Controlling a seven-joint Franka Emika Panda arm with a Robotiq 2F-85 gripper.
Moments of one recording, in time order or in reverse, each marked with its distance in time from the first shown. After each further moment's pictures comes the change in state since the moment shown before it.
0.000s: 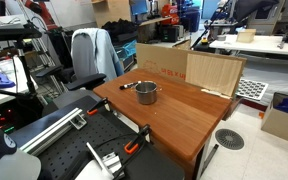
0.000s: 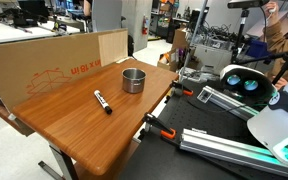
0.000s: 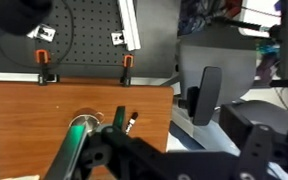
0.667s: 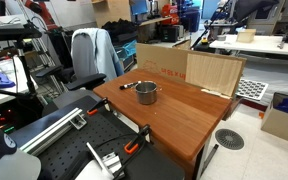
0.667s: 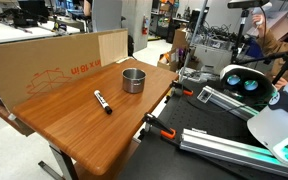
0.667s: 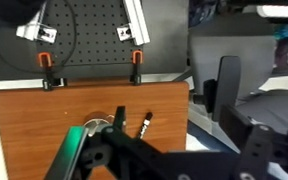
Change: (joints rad) arm -0.059 0.050 0.030 -0.095 0.000 0.133 0.022
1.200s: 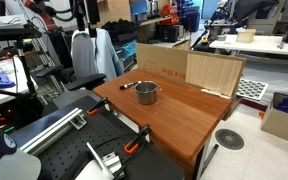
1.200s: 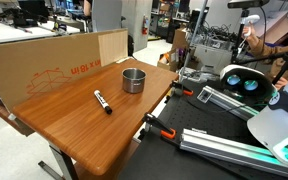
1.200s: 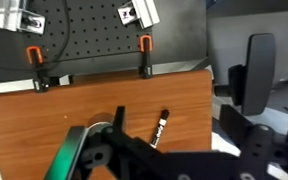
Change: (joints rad) arm -0.003 0.166 0.052 -0.124 0.001 0.301 0.068
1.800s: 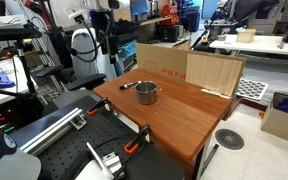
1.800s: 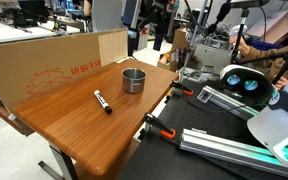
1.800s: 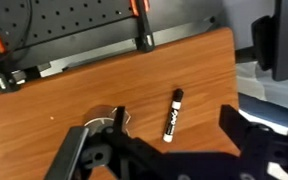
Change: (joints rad) arm 0.010 0.271 0.016 -0.060 0.050 0.419 0.095
